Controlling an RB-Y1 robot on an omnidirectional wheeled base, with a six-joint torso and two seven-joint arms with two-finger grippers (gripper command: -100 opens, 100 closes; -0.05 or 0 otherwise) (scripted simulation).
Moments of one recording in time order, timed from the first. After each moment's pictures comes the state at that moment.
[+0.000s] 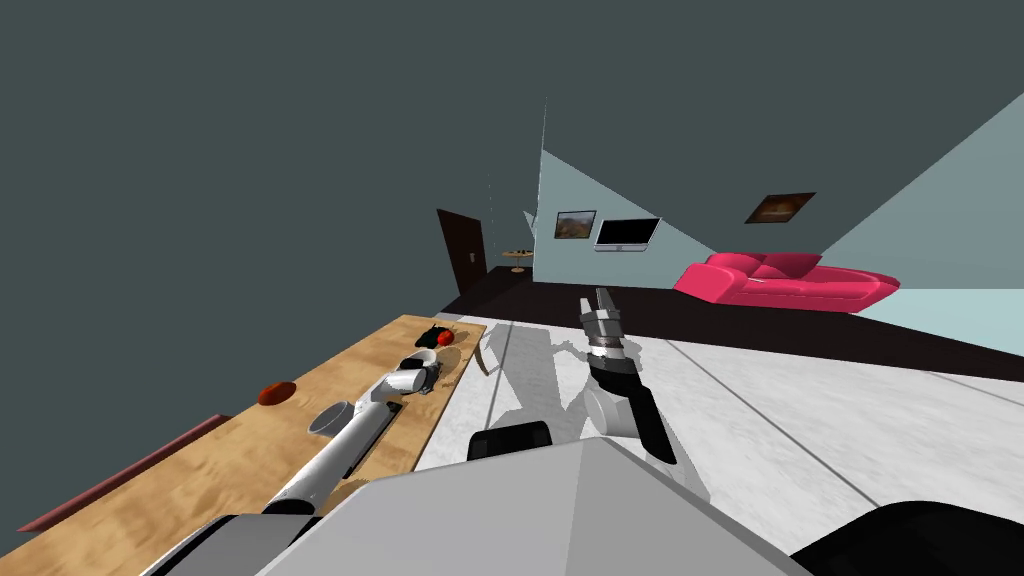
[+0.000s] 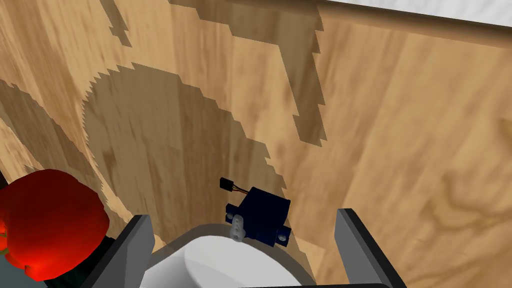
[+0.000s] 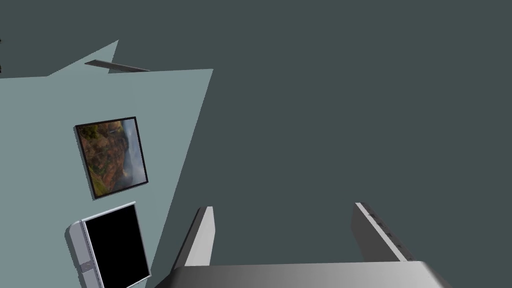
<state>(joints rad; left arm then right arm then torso) -0.18 0.52 -0.15 -1.16 0.49 0.84 -0.13 0.49 0.01 -0.01 -2.38 -0.05 -0.36 0.08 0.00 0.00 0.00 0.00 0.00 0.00</state>
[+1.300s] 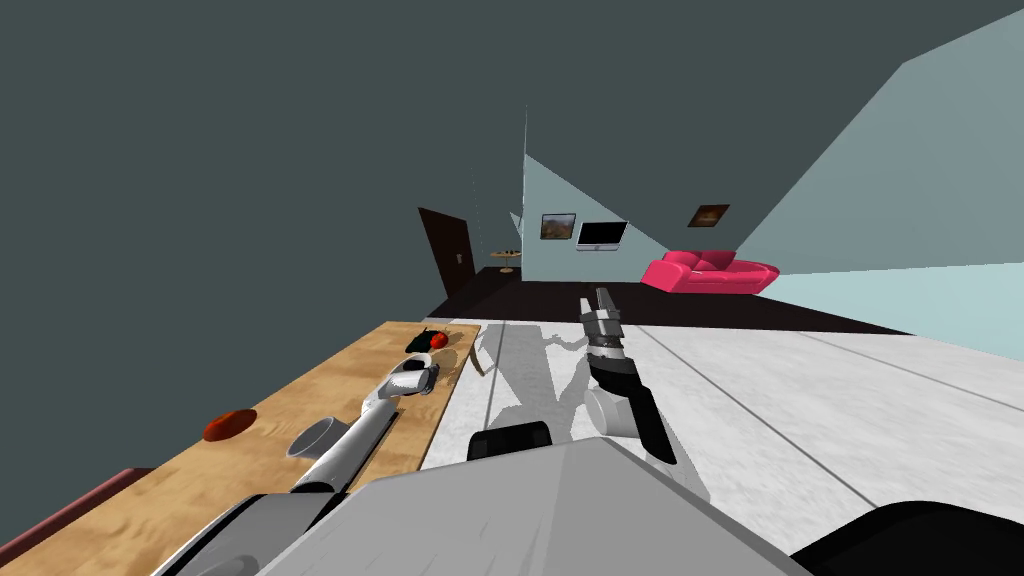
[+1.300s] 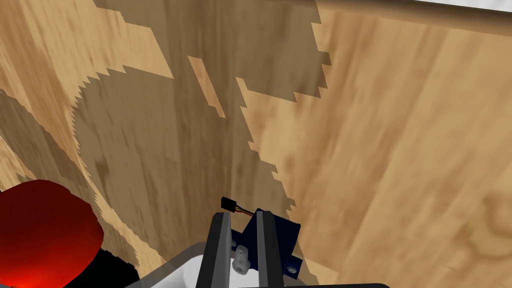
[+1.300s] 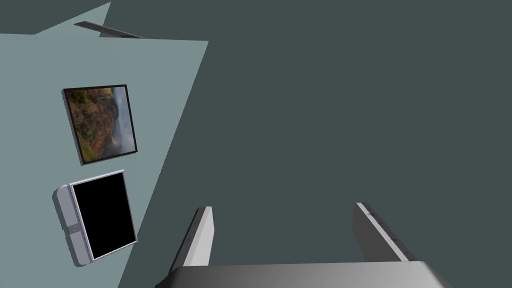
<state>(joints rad) -0.23 0.47 -0.11 -1.01 0.41 0.78 -0.06 0.49 0.01 -0.01 -2.38 -0.05 -0.36 0.08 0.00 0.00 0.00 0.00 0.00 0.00</state>
